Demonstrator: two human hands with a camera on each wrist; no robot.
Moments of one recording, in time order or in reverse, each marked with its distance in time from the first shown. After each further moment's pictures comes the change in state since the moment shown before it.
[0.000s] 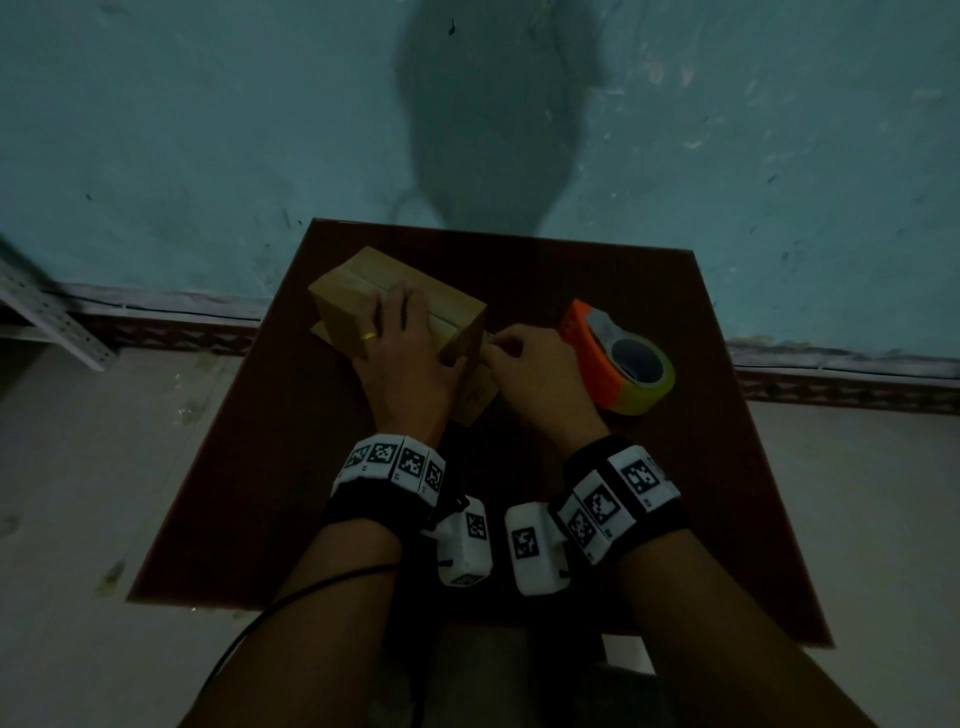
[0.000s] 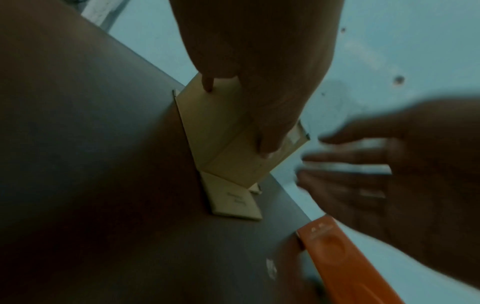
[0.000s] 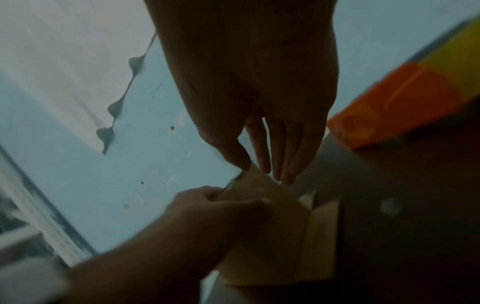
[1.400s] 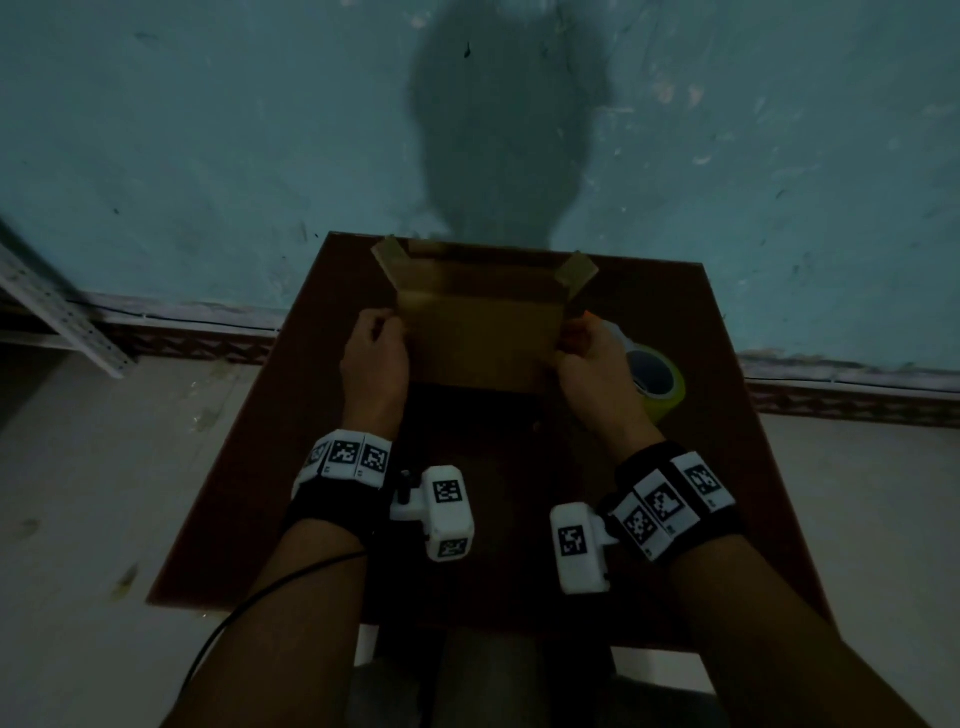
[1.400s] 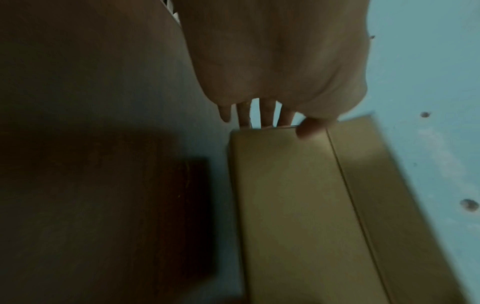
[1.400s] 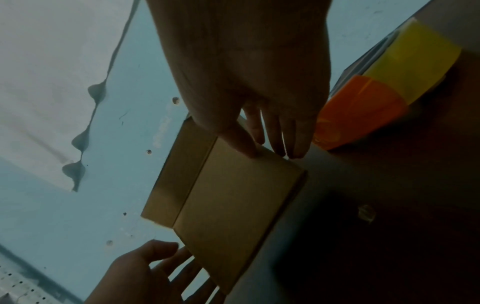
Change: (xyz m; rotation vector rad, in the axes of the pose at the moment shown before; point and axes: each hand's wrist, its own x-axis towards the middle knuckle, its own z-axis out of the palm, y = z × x) left_hand 0.016 -0.029 -0.031 -0.911 -0.003 -0.371; right_hand 0.007 0.017 -0.024 0.396 0.124 0.099
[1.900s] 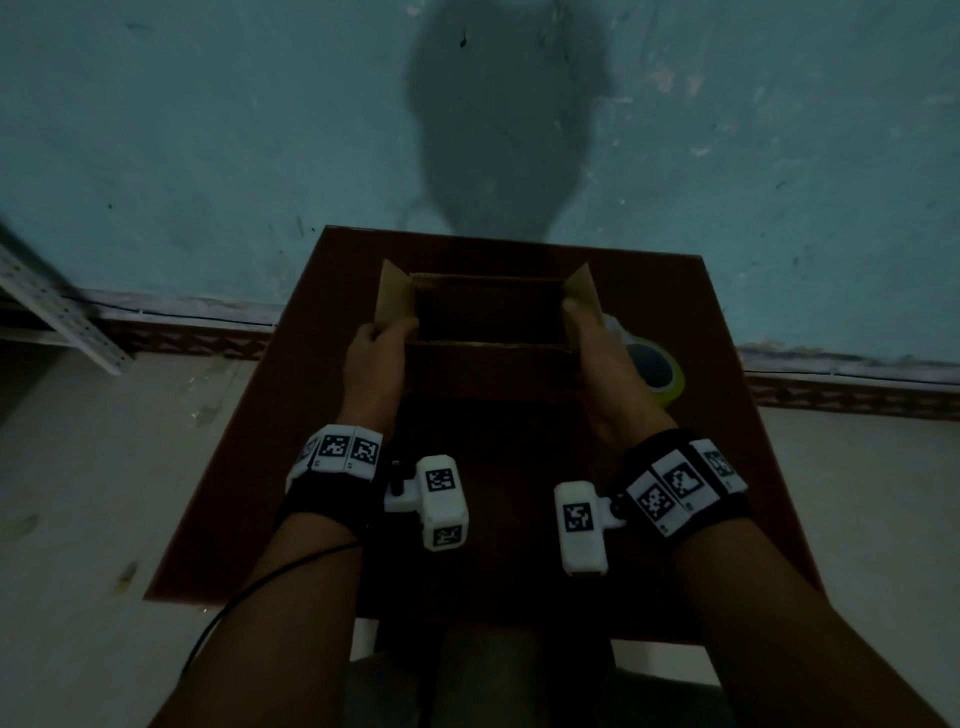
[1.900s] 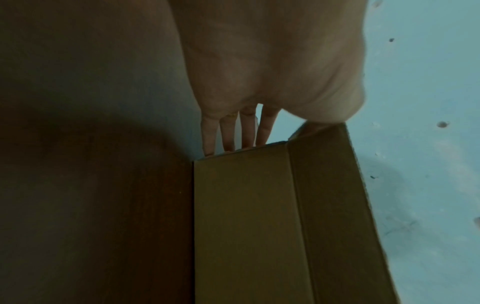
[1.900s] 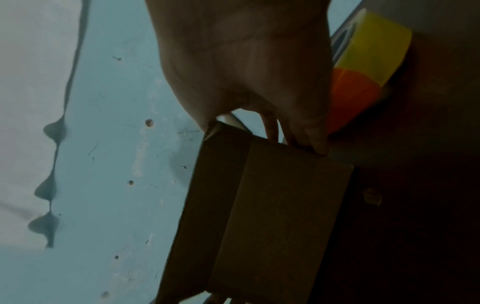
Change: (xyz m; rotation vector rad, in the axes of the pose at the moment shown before) left_hand 0.011 -0.009 -0.003 -0.188 -0.160 -0.240; right_hand -0.002 -0.010 -0.010 0.309 -0.034 0.225
